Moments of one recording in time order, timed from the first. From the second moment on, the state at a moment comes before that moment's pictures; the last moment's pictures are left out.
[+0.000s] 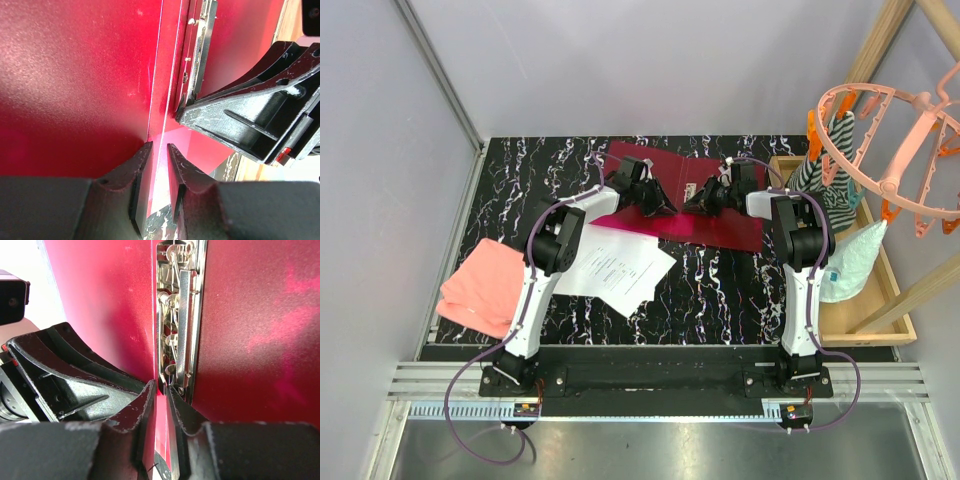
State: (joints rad) left arm -0.47 2.42 1.80 -0.15 0.52 -0.86; right arm 0.15 2.27 1.43 0.11 -0.68 0.79
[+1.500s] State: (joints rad) left arm -0.48 2.43 1.91 -0.36 0.47 -0.83; right arm 0.25 2.25 1.66 -0.41 -0.26 0.68
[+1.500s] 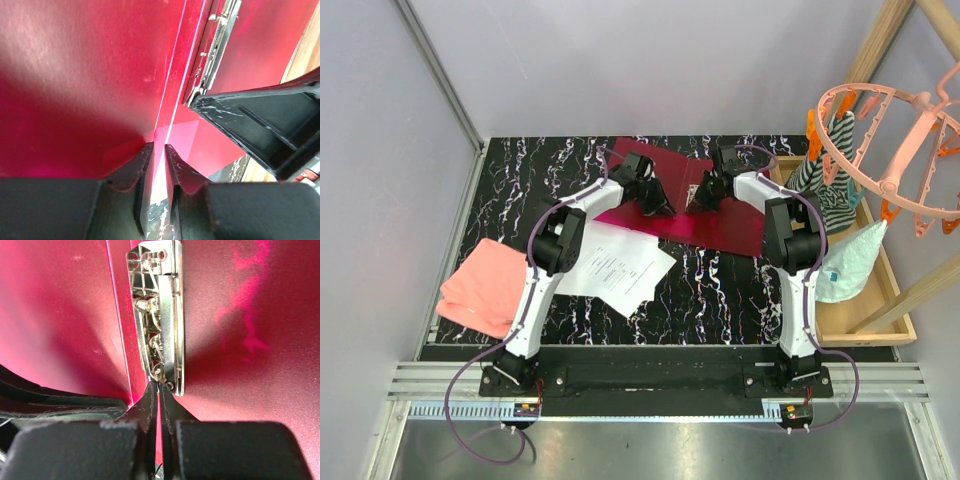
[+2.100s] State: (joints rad) left arm -0.53 2.46 1.95 -0.39 0.39 -0.87; right arm 0.25 2.25 1.65 -0.42 -0.24 0.68
